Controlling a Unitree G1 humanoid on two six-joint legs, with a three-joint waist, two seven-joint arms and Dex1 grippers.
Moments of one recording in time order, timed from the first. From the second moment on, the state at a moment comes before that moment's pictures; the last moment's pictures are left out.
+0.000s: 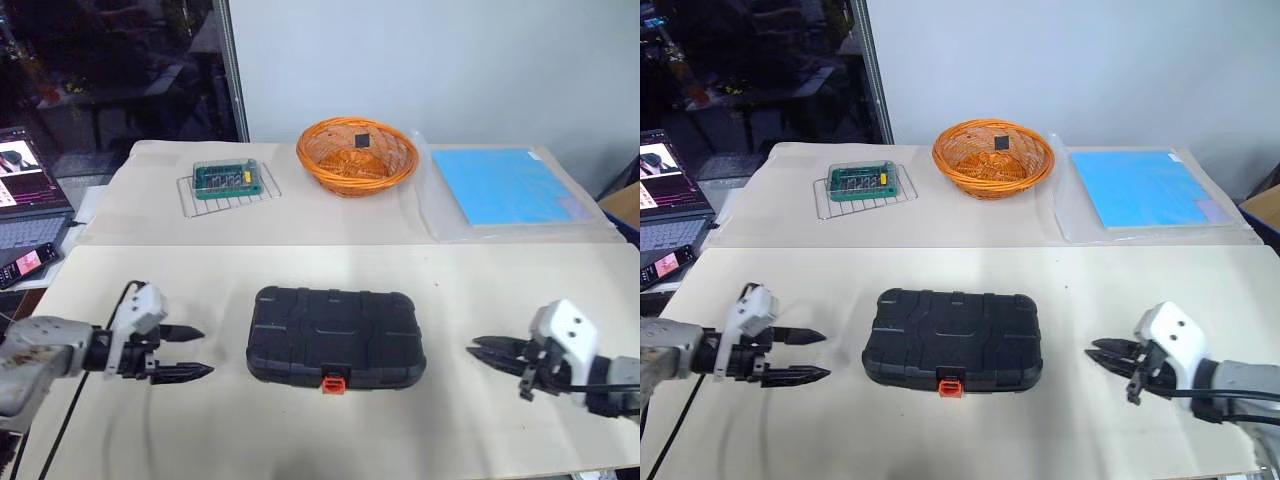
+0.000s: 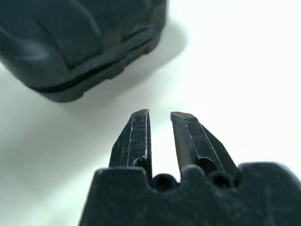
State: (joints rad) left arm -0.05 1.13 0.19 -0.14 -0.63 0.64 -1.35; right arm 0.42 -0.91 -0.59 -0.63 0.53 0.61 1.06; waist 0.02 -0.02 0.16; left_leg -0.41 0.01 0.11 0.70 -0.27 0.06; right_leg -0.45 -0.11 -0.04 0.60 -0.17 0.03
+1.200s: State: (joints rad) left arm -0.49 0.84 -0.26 -0.25 -0.44 0.61 -1.23; right arm -0.08 -0.59 -0.05 -0.76 0.54 1.04 0.62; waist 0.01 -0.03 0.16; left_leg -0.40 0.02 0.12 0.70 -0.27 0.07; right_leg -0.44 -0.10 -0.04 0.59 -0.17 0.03
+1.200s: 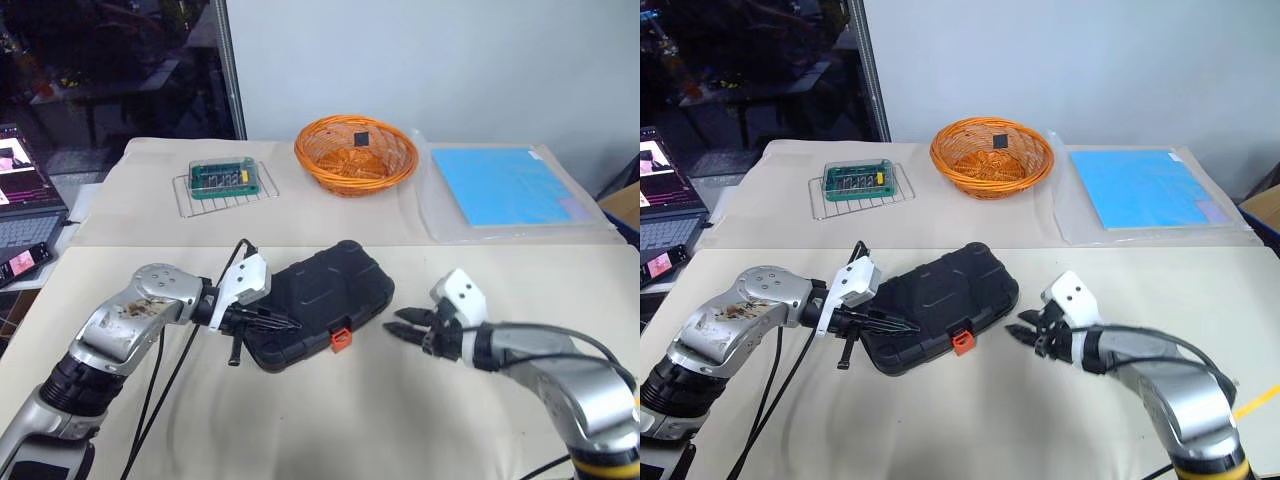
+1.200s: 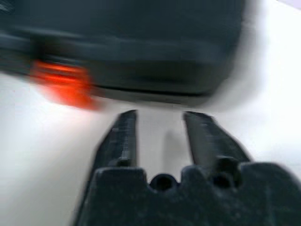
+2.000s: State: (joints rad) left arm -0.48 0.86 -0.26 -0.22 -0.39 0.55 -1.30; right arm 0.03 -0.25 0.30 -0.72 0.31 0.97 0.19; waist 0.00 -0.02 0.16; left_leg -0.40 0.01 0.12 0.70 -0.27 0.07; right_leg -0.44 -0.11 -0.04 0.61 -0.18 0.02
